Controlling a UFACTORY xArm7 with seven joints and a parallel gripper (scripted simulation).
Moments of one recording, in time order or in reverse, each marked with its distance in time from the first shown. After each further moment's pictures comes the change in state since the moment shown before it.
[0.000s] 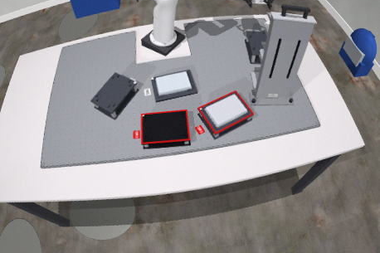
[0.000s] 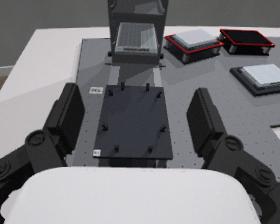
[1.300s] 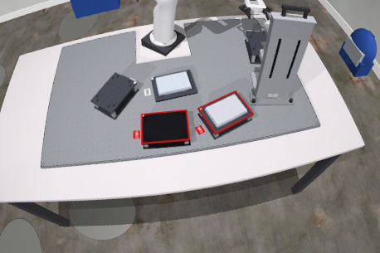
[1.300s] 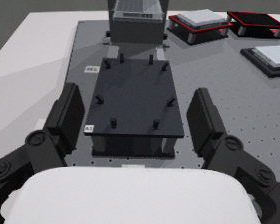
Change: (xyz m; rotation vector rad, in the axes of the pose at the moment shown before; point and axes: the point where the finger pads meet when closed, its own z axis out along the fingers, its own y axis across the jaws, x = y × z) arm -0.065 0.000 0.002 0.000 0.000 0.001
